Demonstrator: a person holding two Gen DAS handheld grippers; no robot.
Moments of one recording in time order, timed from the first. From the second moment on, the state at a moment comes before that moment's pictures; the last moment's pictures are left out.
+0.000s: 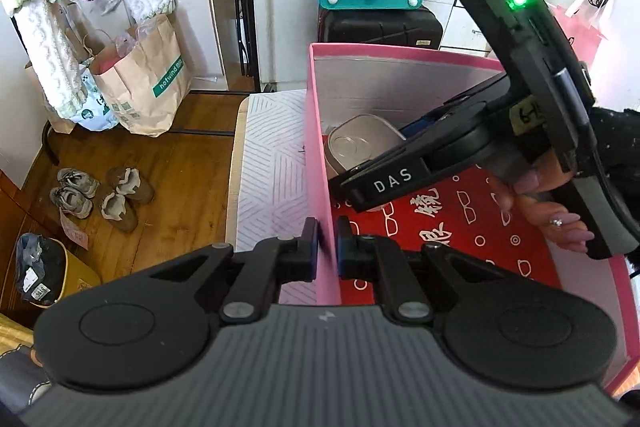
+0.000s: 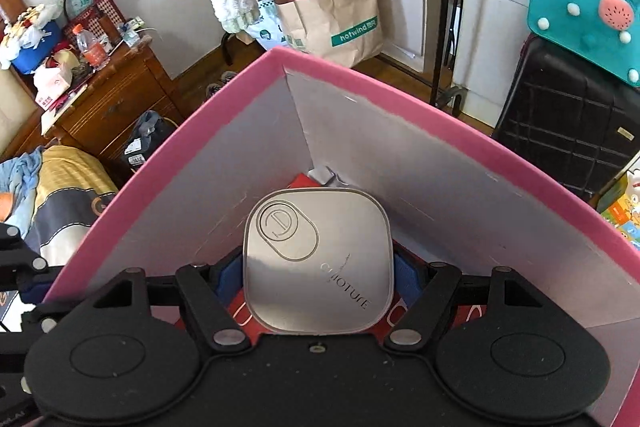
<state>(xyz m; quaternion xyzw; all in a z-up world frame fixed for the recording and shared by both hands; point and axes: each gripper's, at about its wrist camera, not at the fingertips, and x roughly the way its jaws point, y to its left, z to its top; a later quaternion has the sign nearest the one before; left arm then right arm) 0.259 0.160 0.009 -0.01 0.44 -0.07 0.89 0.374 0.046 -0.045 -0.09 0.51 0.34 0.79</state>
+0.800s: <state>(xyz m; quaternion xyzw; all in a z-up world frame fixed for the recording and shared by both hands) 0.251 0.149 0.010 0.05 0.44 -0.08 0.89 0.257 -0.117 0.085 0.03 0.32 0.30 0.90</state>
